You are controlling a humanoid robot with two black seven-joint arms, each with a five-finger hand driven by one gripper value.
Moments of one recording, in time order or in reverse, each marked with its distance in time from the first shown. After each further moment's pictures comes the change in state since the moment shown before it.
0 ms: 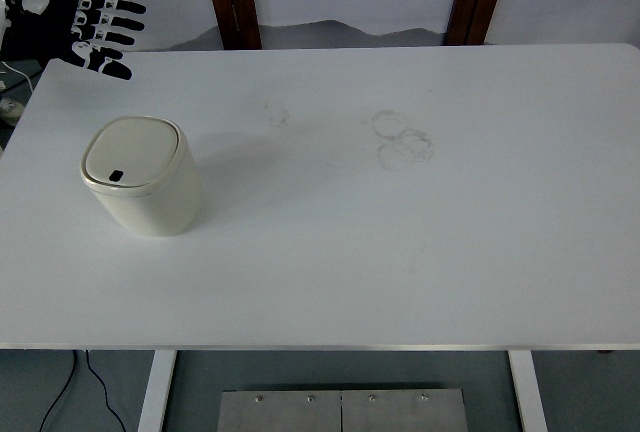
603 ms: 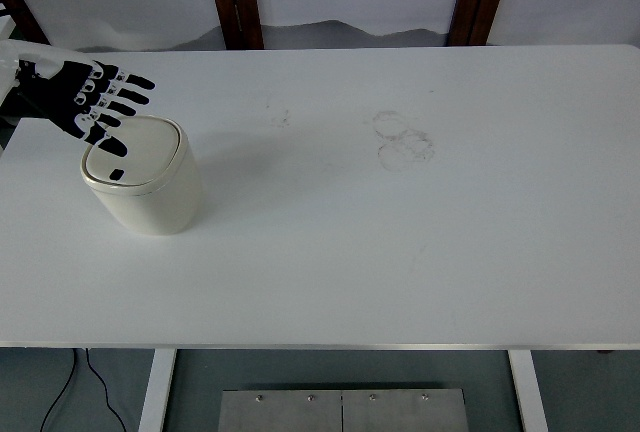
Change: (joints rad) left arm -0.185 -0.012 0.286 -0.167 0.004 -0.001 0.003; right arm 0.001 0.000 0.000 0.000 0.000 0.000 0.000
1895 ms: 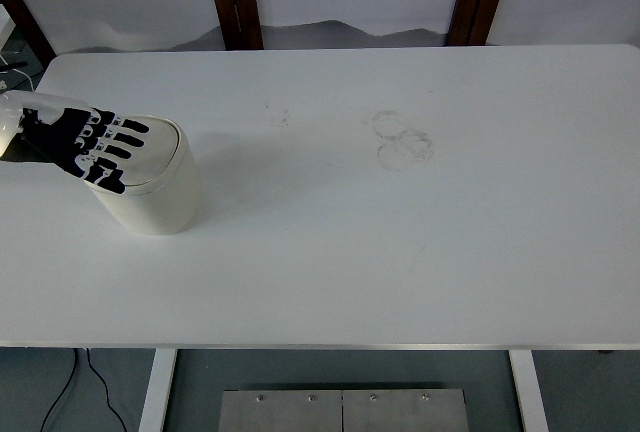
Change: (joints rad) left arm 0.151 0.010 -0.020 0.010 -0.002 0.012 -0.035; right arm -0.002 0.000 0.000 0.000 0.001 0.000 0.000
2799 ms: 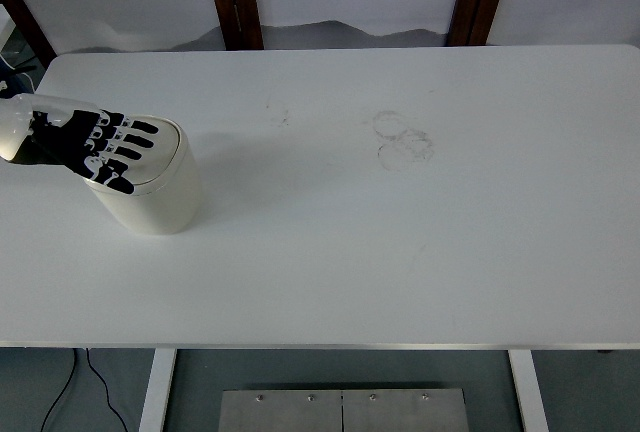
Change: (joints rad) left arm 0.033 0.007 -0.060 0.001 0.000 0.000 0.003; right arm 0.000 0.000 0.000 0.000 0.000 0.000 0.000
